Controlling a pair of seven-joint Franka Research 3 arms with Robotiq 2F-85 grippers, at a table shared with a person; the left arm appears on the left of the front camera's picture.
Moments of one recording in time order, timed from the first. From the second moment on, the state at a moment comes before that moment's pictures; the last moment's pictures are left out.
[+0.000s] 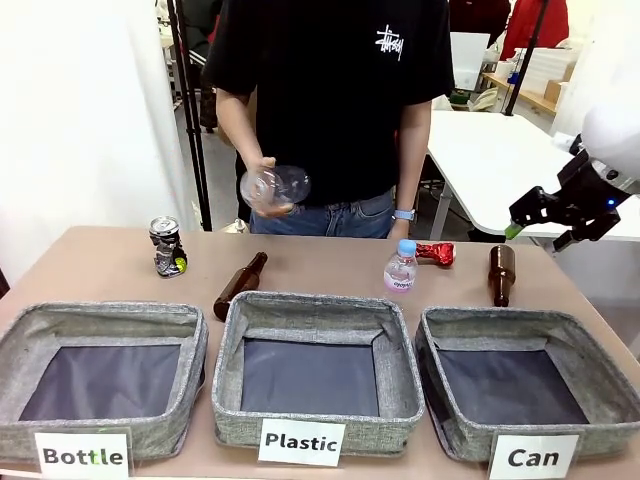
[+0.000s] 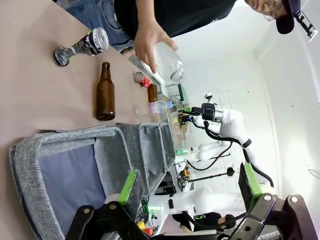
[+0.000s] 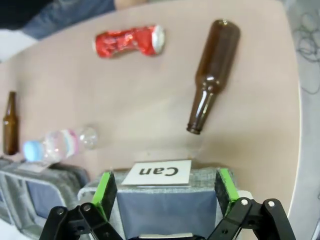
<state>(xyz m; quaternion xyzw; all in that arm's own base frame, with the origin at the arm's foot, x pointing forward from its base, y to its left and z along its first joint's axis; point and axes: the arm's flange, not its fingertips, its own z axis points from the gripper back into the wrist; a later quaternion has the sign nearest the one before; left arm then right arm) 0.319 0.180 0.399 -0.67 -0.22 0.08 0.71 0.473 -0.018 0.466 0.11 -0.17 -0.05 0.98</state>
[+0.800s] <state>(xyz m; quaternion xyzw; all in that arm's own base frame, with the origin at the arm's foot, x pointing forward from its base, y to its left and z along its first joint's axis) 0.319 0.180 0.399 -0.67 -0.22 0.07 0.71 0.595 0.041 0.437 0.01 -0.09 0.07 0.99</state>
